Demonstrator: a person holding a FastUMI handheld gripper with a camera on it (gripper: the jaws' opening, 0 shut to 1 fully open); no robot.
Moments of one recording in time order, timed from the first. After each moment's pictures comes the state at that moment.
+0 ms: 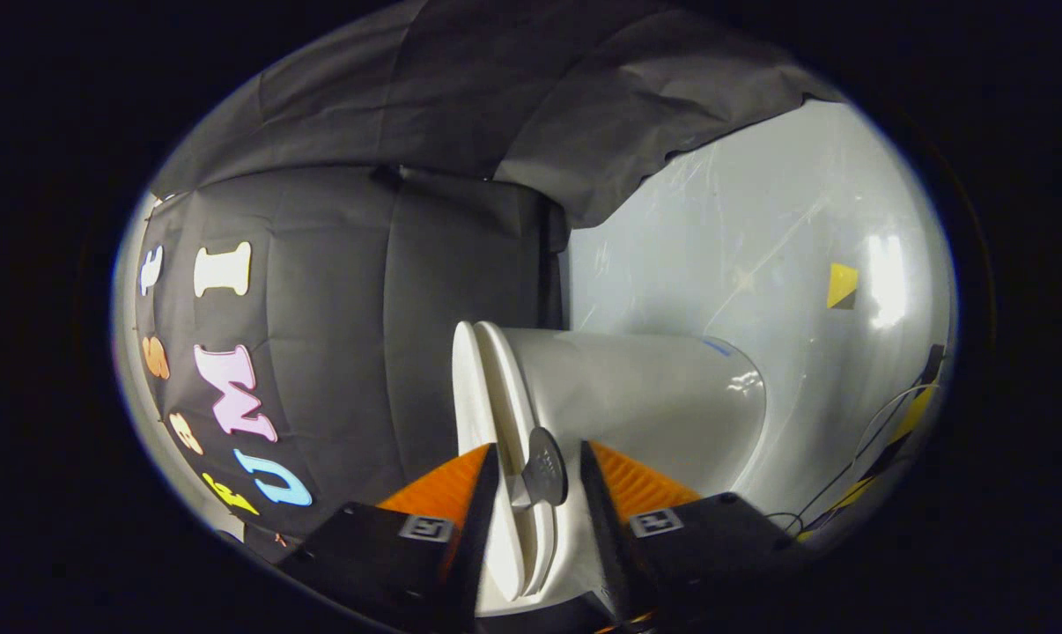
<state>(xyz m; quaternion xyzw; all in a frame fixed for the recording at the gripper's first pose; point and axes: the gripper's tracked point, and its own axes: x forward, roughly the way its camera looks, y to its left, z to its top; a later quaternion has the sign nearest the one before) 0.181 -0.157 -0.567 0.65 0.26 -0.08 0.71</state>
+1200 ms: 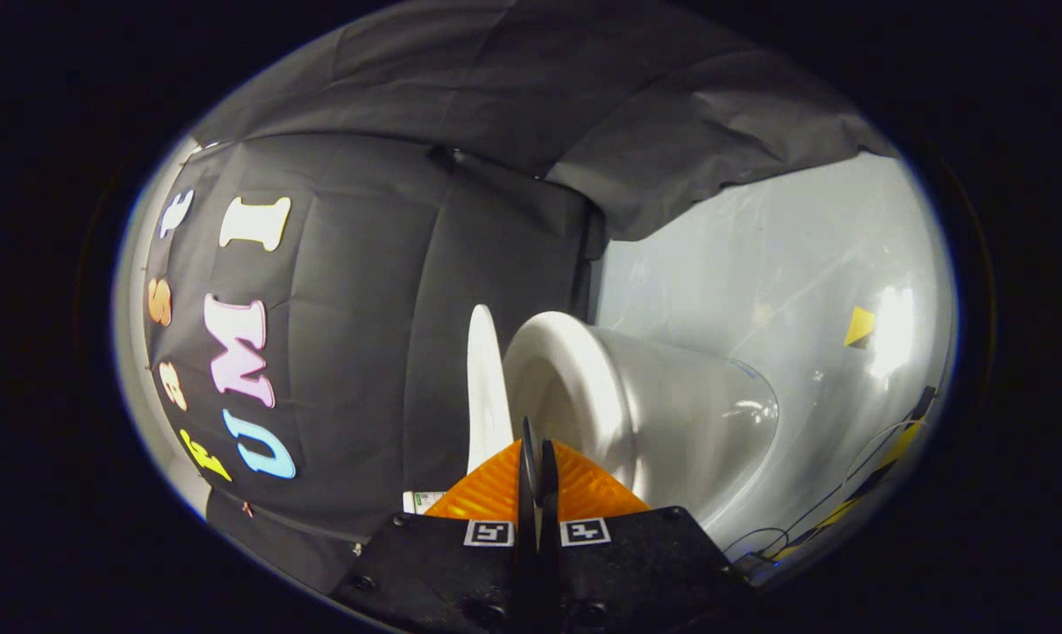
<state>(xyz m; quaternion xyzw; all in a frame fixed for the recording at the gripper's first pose) 0.204 -0.130 -0.485 0.57 0.25 -0.06 0.78</state>
